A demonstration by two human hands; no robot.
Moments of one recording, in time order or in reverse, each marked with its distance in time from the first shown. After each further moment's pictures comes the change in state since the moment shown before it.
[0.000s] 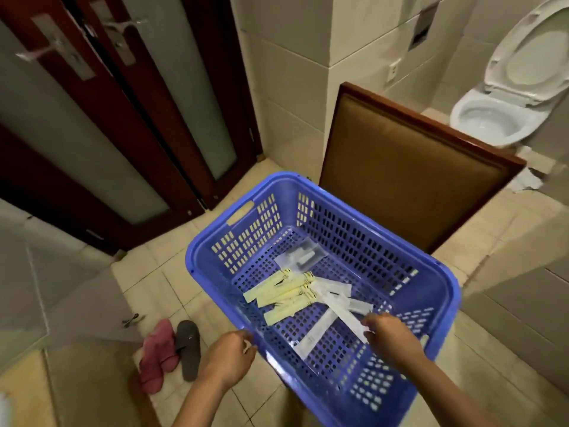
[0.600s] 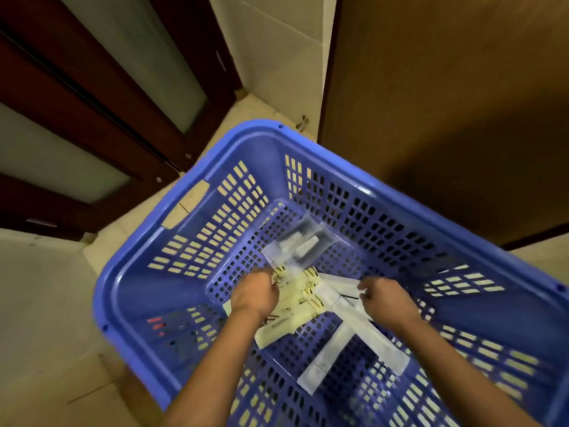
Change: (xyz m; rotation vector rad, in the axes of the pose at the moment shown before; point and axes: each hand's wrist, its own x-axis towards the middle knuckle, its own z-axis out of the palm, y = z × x) left_hand 0.282 0.052 0.048 0.194 -0.099 -0.027; right_hand 0.231 0.021 0.047 0.211 -0.135 0.106
